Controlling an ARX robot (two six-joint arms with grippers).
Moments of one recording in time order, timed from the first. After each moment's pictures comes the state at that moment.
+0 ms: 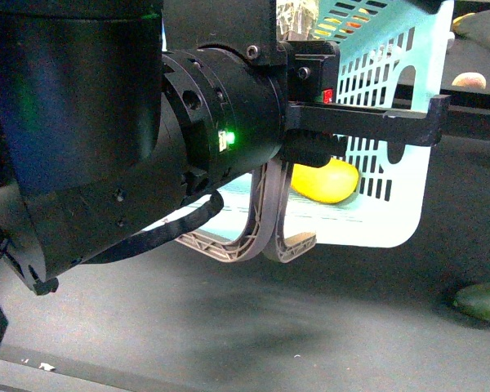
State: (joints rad) left arm -0.66 1.78 0.66 0.97 -0.03 -0.21; right arm 0.29 1.48 0.64 0.57 -0.05 0.41
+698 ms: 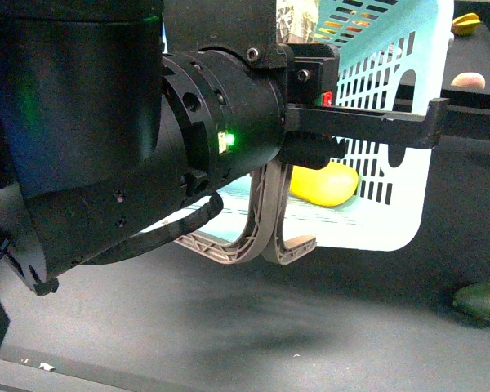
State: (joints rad) left arm -0.66 1.78 0.66 0.97 -0.02 -0.21; right arm 0.56 0.34 0.20 -0.19 0.75 0.39
